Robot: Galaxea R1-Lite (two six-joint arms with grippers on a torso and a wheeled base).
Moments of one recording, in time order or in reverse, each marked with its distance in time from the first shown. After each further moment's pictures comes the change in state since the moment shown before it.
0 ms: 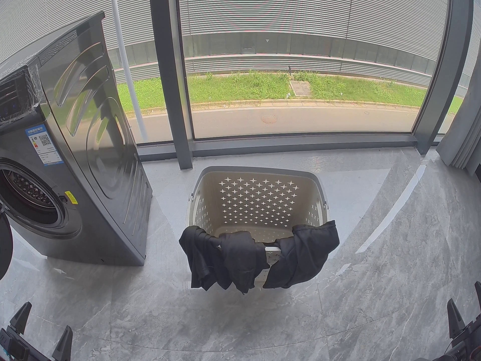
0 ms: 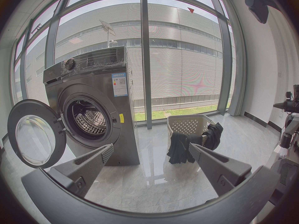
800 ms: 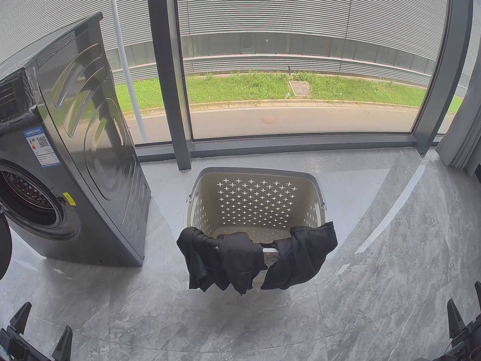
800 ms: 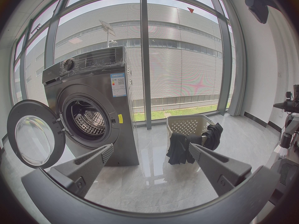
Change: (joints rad) left arm 0.001 0.000 0.000 0.000 0.000 0.000; right arm 0.000 0.000 0.000 0.000 0.000 0.000
